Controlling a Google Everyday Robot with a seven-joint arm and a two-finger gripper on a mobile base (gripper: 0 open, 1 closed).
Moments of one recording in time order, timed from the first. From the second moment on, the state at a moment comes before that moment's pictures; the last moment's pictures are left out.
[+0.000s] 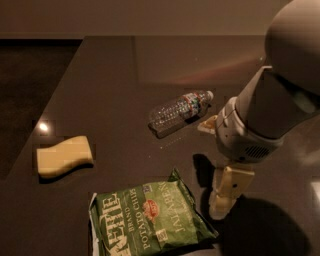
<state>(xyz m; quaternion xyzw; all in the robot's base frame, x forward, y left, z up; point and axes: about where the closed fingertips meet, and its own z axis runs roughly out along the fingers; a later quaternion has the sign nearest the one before) 0.370 -0.102 0.877 -0.68 0.71 0.08 0.14</state>
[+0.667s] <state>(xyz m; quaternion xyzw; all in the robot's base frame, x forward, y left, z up) 0.335 -0.057 0.855 -0.70 0.69 0.13 0.13</state>
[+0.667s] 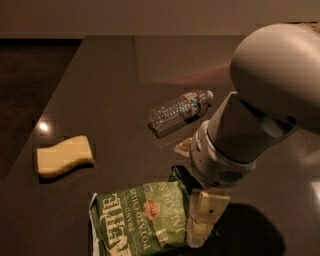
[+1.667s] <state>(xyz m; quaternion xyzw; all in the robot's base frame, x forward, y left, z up) 0.321 -0.047 0.843 -0.70 0.69 0.14 0.12</state>
